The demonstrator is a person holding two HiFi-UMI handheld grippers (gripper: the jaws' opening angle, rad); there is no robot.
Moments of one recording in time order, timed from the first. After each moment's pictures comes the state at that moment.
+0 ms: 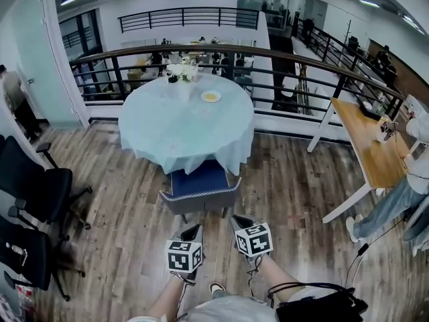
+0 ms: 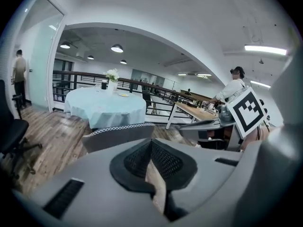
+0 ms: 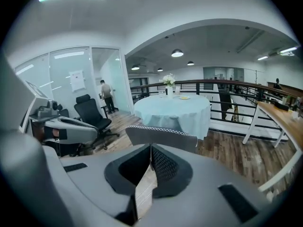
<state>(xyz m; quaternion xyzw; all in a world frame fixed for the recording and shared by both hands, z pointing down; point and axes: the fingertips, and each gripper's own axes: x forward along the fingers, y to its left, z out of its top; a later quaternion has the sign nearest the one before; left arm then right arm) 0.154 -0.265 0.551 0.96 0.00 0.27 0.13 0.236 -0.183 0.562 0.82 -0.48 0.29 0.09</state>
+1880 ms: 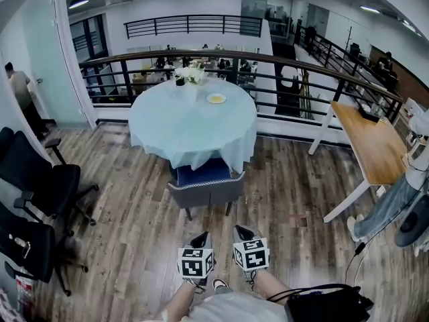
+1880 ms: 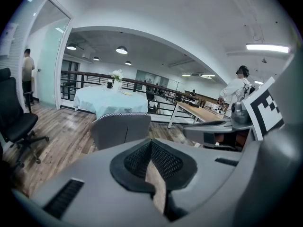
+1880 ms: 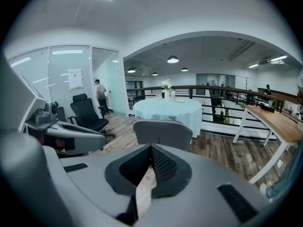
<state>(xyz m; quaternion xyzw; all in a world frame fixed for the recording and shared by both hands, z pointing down) 0.075 -0.218 0.558 0.95 -0.03 0.26 0.14 0.137 -0.146 0.551 0.85 -0.44 0.27 0.10</state>
